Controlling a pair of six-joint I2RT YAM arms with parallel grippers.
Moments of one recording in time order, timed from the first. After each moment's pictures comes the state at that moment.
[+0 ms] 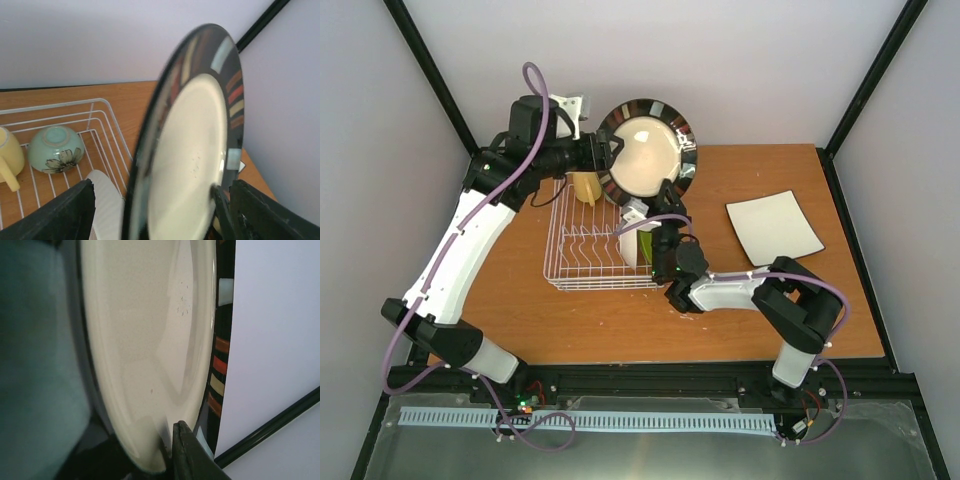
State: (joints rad) left arm -0.47 1.50 1.87 -0.82 0.21 -0.39; right arm 0.95 1.74 0.85 1.43 0.86 -1.49
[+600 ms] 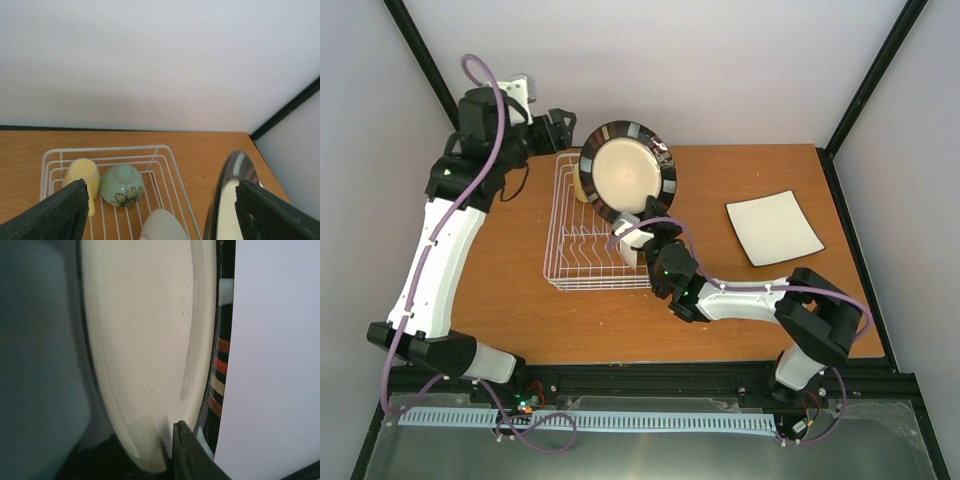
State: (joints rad) left arm -0.31 1.43 1.85 -0.77 0.09 -0.36; right arm 1.03 1.63 0.82 1.07 0.83 -1.19
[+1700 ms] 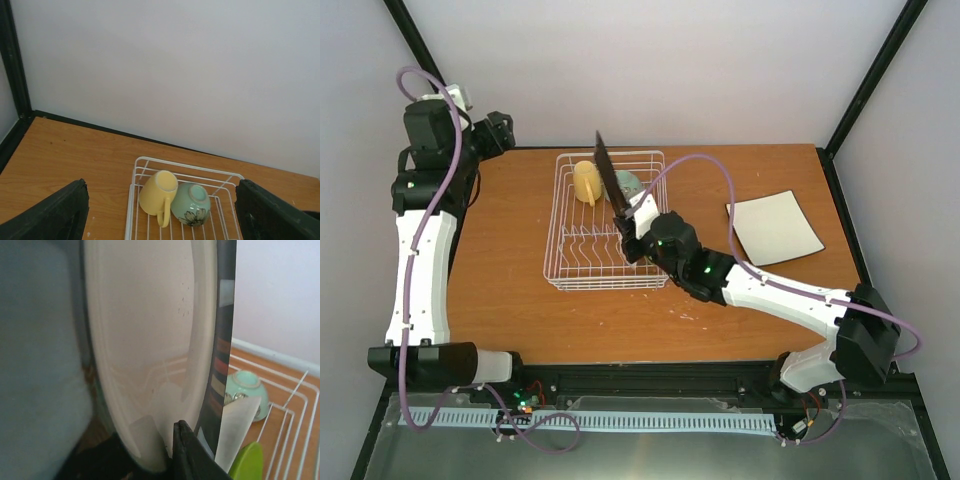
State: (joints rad) left arm 0.04 1.34 1.72 -0.71 0.12 -0.32; right arm 1.01 1.41 1.04 0.13 0.27 0.04
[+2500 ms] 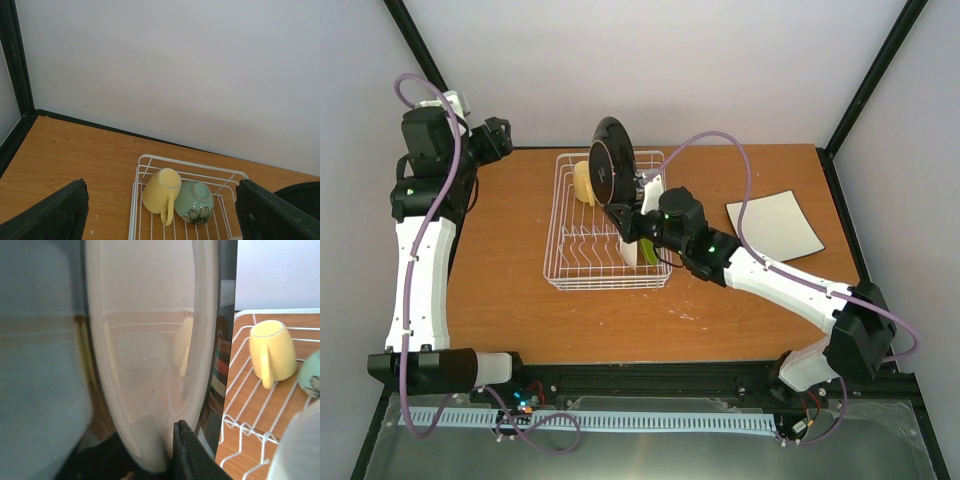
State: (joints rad) left arm 0.07 1.30 1.65 -0.68 0.15 -0.31; right arm 0.89 1.44 1.14 0.10 -0.05 0.51
